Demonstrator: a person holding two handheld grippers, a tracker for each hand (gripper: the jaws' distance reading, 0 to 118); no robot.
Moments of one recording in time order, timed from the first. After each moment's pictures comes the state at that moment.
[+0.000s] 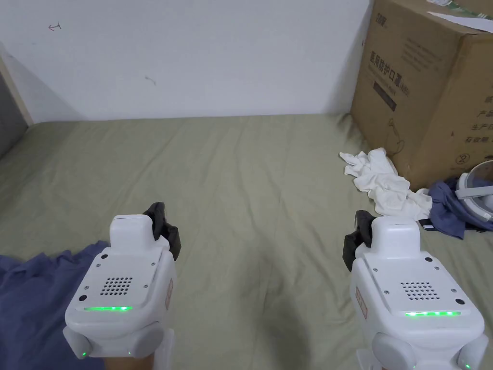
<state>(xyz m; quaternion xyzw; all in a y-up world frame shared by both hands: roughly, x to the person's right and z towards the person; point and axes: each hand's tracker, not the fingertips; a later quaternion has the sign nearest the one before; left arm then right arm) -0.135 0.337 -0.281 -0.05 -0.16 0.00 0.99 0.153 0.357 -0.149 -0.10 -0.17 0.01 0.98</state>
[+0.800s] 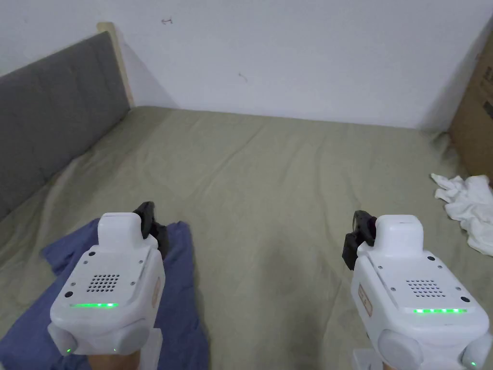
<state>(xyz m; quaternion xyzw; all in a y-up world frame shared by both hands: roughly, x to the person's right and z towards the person) -0.269 0.345 -0.261 -0.05 -0.01 -0.01 1.00 0.063 0.361 -0.217 -0.10 -0.02 -0.01 0.99</state>
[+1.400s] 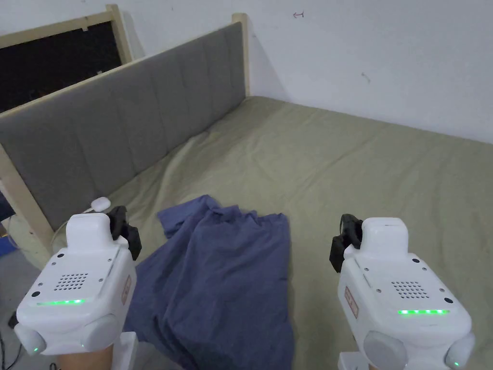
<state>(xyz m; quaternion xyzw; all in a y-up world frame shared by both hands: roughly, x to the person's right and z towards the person) -0.433 0.345 -0.193 -0.08 0.17 0.00 0.98 -0.081 0.351 -0.251 -0.11 0.14 -0.02 0.98</state>
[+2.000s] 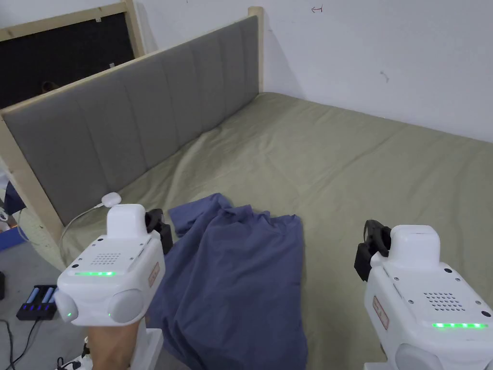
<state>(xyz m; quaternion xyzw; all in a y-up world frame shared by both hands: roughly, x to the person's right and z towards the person) -0.441 0.325 -0.253 -0.17 0.10 0.05 0.98 -0.074 0.350 -0.264 -0.12 0.14 0.00 0.98</state>
